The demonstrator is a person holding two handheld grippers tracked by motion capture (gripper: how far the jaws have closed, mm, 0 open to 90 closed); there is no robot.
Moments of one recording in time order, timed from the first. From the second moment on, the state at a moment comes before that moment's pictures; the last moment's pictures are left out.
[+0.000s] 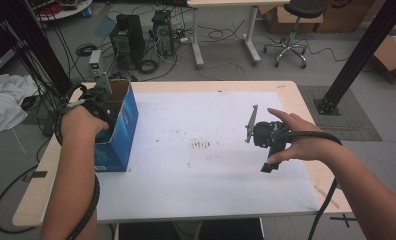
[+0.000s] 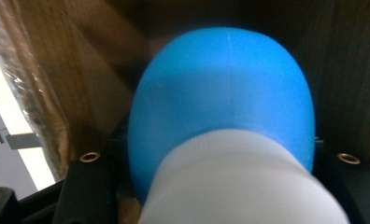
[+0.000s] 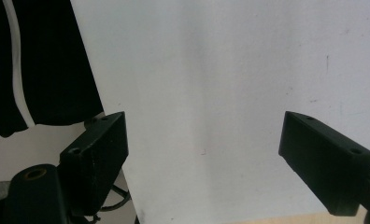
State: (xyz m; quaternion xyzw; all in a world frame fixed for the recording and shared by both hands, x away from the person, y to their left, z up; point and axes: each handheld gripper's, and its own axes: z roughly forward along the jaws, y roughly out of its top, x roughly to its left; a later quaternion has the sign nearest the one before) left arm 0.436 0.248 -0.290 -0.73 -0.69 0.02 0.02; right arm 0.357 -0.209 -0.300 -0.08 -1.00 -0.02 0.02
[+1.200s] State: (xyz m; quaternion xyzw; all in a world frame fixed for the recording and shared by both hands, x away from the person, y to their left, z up) left arm 0.428 0.247 -0.270 -0.73 -0.69 0.00 0.00; right arm 0.354 -0.207 -0.299 -0.07 -1.00 -0.02 0.02
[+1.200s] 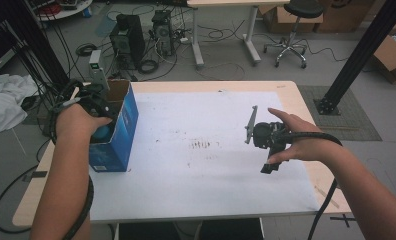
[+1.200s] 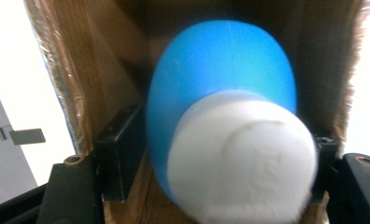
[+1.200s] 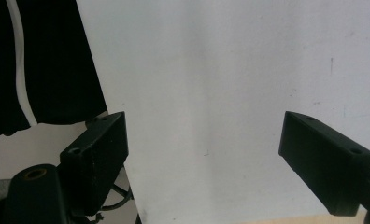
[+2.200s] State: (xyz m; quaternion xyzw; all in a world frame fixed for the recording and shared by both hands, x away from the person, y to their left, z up) left arm 0.421 0.233 -0.214 -0.75 -0.66 -0.03 -0.01; right arm 0.351 -0.206 -0.297 -0.07 -1.00 -0.02 0.02
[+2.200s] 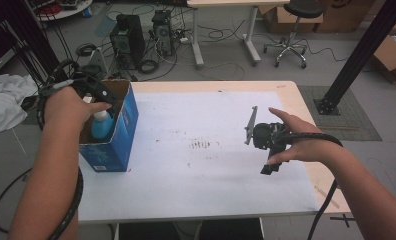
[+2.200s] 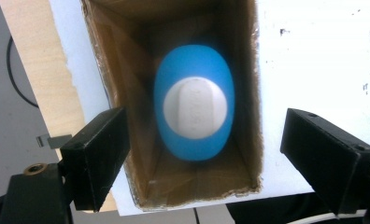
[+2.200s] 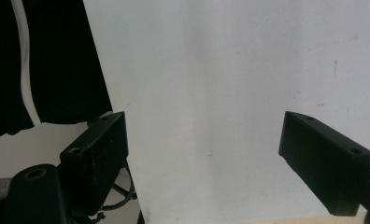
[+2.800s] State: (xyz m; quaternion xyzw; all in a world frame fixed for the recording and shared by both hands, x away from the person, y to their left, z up) left arm 0.413 0.197 -0.178 -0.80 -0.60 -0.03 -0.03; right arm 0.353 -0.208 -0.299 -0.07 -1.00 -0.03 0.03
